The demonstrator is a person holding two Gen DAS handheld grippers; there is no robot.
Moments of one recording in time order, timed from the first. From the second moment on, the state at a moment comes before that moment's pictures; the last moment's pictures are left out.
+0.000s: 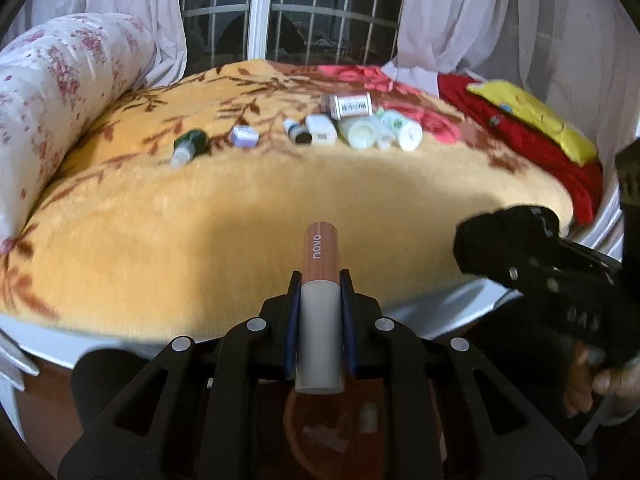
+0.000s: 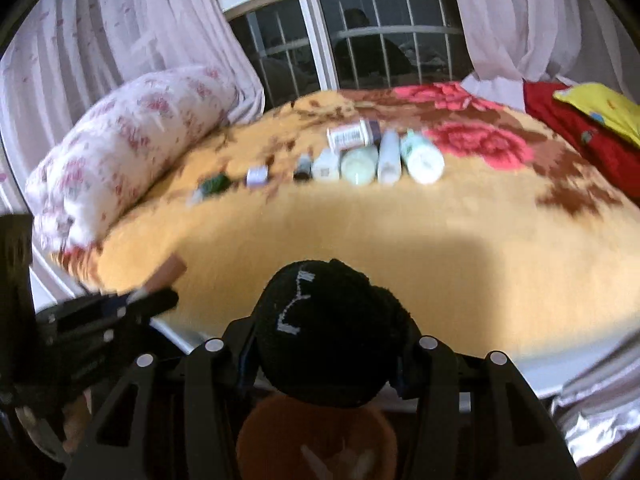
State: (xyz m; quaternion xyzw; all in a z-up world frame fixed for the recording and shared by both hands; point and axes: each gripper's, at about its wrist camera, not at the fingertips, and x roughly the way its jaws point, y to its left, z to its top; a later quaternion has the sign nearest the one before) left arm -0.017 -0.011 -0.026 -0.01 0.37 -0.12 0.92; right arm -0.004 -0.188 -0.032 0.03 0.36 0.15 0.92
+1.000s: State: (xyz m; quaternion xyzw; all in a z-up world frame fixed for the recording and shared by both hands) left arm -0.025 -0.023 -0.126 -0.01 0.52 -0.10 0.85; right arm -0.046 -0.181 -0.120 0.04 0.48 0.10 0.87
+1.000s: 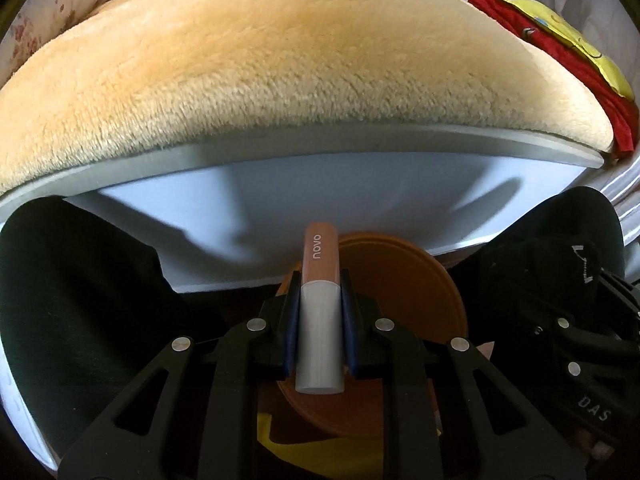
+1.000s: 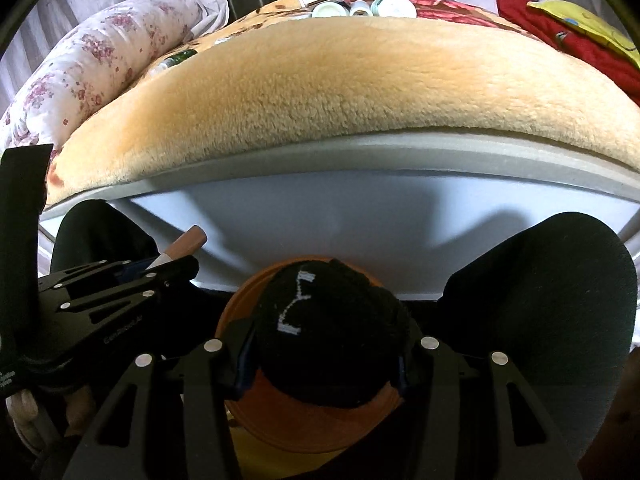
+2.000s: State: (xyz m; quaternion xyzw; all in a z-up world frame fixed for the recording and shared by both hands) left arm -0.029 0.003 -0.065 -0.03 0.45 -0.10 0.89; right arm -0.048 -0.201 -0.101 0.07 0.45 0.06 0.89
